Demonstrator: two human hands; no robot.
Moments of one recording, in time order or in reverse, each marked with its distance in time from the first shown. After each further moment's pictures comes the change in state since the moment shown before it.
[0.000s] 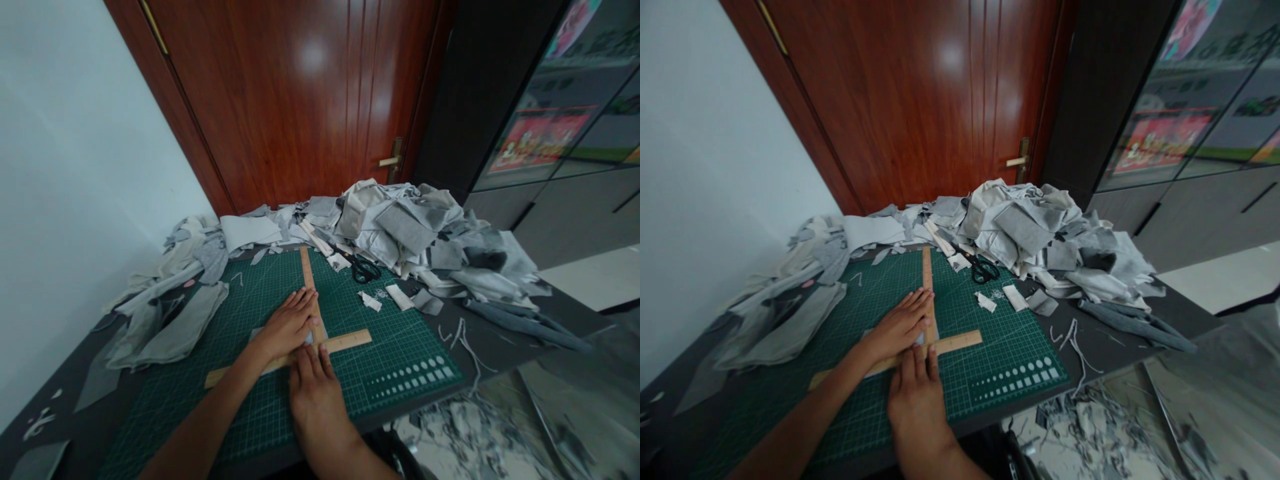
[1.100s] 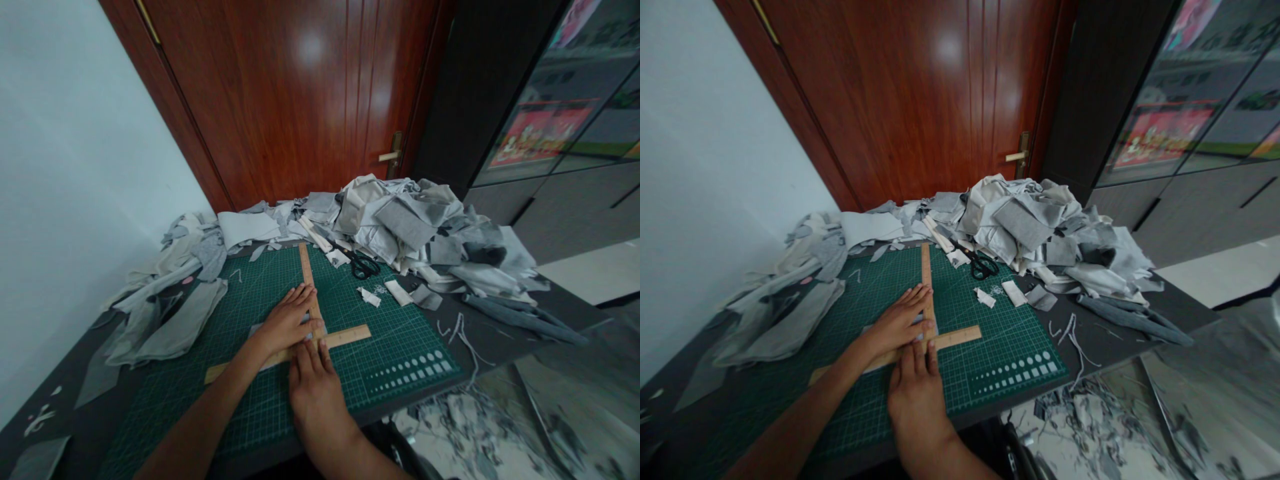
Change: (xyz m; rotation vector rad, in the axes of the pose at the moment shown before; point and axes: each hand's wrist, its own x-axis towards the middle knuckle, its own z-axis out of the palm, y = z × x) left_hand 0.002 0.000 -0.001 -0.055 -0.045 -0.041; right_hand 0.002 -0.002 -0.008 -0.001 -0.052 0.016
